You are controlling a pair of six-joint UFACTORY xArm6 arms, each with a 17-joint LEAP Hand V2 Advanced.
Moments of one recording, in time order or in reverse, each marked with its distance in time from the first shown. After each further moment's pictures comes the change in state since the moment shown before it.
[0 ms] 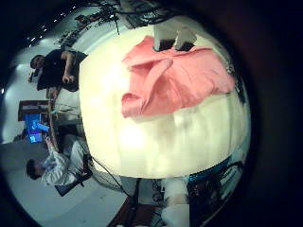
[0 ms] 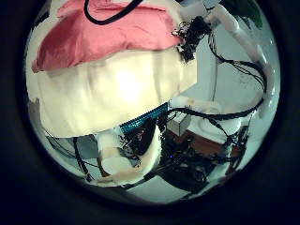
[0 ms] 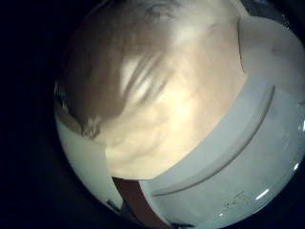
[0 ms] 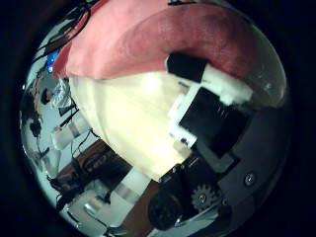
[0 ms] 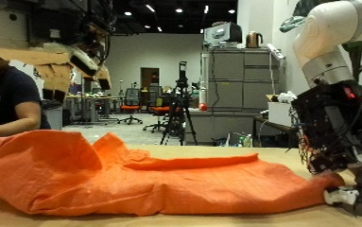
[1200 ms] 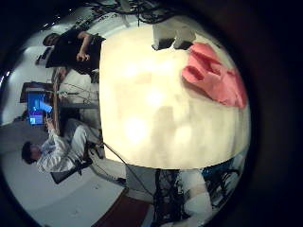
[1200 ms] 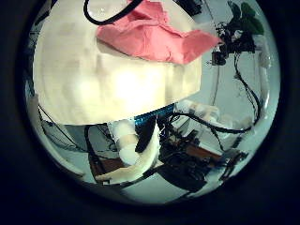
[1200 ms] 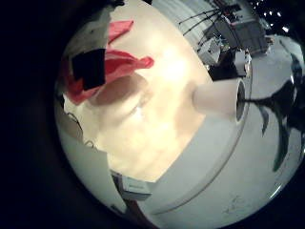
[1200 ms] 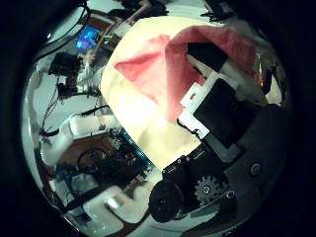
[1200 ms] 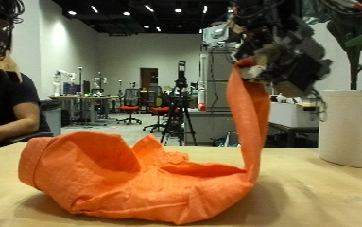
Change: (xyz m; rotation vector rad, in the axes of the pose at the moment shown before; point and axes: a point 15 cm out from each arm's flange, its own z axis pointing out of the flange) left arm -0.108 0.052 -0.001 -0.020 0.017 -0.182; right arm -0.178 -0.050 -0.250 0.410 0.036 -0.323
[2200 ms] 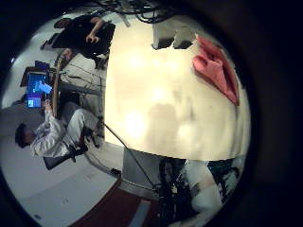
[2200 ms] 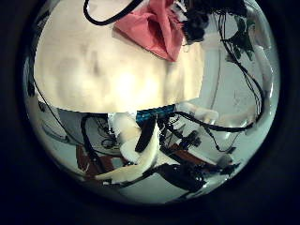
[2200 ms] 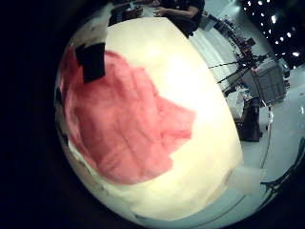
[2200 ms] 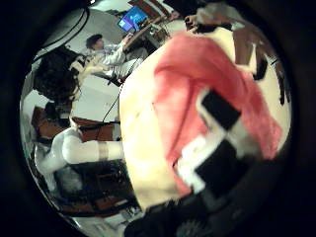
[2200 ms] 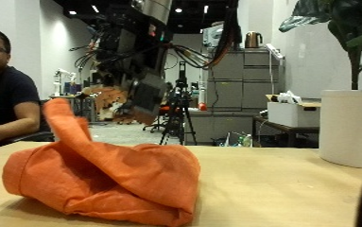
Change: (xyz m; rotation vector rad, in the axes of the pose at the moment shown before) left arm -0.031 0.047 0.017 -0.026 0.025 -0.110; right arm -0.121 -0.192 0.061 0.289 -0.152 -0.248
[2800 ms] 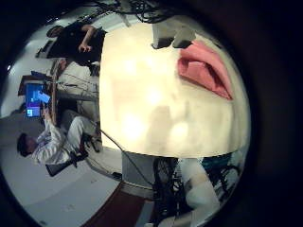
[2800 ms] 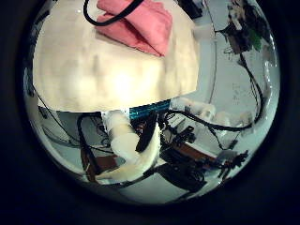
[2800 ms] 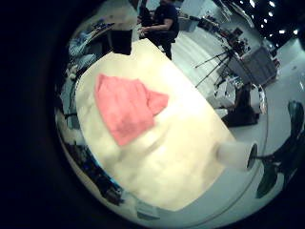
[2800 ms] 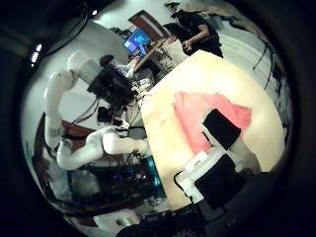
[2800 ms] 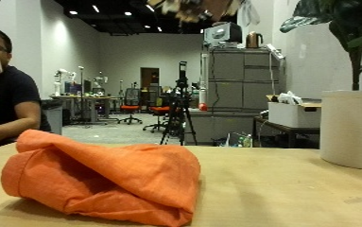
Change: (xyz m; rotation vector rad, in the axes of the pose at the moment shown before) left arm 0.058 -0.002 -0.037 0.008 0.021 0.125; right arm 0.003 0.117 -0.233 0.055 -0.019 0.245
